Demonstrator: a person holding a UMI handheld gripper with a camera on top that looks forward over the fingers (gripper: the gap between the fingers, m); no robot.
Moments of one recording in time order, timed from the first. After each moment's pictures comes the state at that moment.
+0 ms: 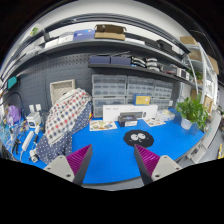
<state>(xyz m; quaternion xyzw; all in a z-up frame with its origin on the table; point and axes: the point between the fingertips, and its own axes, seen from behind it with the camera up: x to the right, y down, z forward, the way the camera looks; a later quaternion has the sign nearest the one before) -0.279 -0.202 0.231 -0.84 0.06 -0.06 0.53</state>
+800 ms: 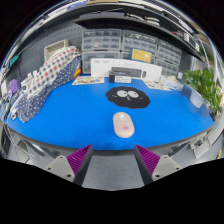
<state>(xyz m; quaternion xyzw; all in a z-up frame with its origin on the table) -0.132 -0.219 0.008 -0.91 0.01 -0.03 0.41</state>
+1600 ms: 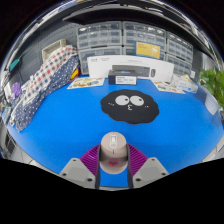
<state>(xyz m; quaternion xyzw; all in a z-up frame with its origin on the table) -0.099 -0.115 -0.019 -0.92 -0.02 0.03 0.40</state>
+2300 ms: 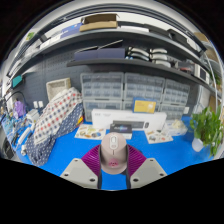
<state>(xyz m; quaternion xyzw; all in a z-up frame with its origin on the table) -0.107 -0.057 0.230 -0.86 -0.03 0.01 0.52</state>
